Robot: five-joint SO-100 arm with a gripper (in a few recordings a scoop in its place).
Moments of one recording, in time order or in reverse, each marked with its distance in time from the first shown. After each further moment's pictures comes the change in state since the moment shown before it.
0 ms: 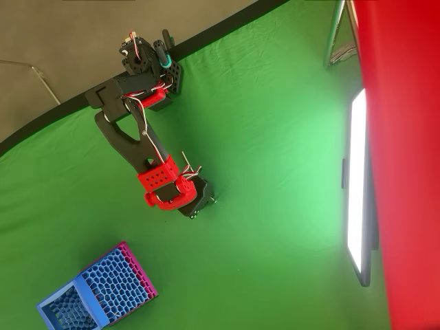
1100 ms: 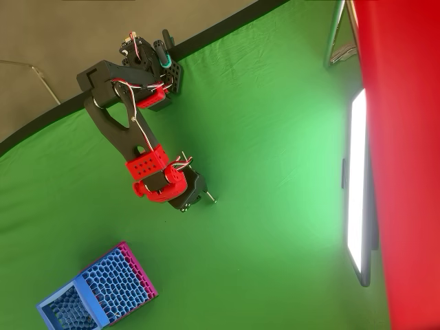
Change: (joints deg) arm 0.5 11.7 8.8 1.1 -0.6
